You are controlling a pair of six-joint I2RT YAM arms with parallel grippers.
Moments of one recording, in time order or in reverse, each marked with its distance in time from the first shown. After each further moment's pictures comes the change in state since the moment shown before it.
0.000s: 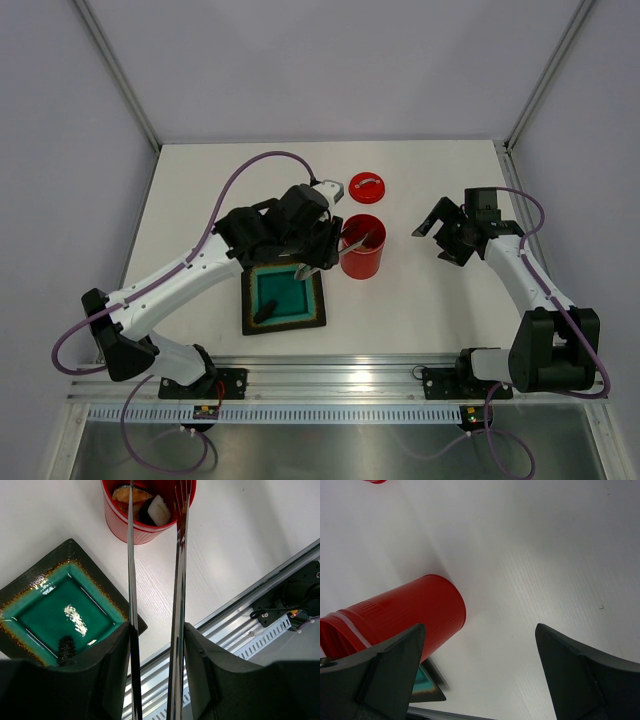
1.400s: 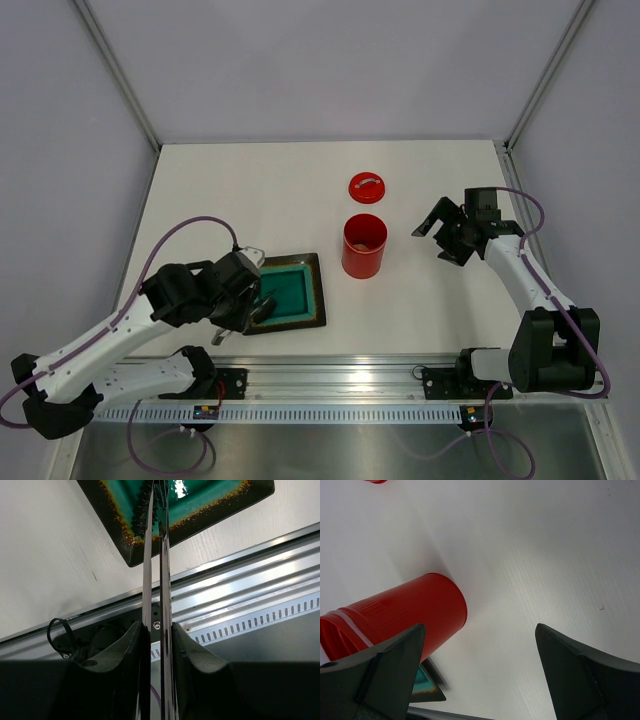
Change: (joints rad) left arm 0.000 -0.511 -0.454 -0.428 -0.100 -0.113; right arm 0.000 0.000 0.000 0.002 -0.002 -0.001
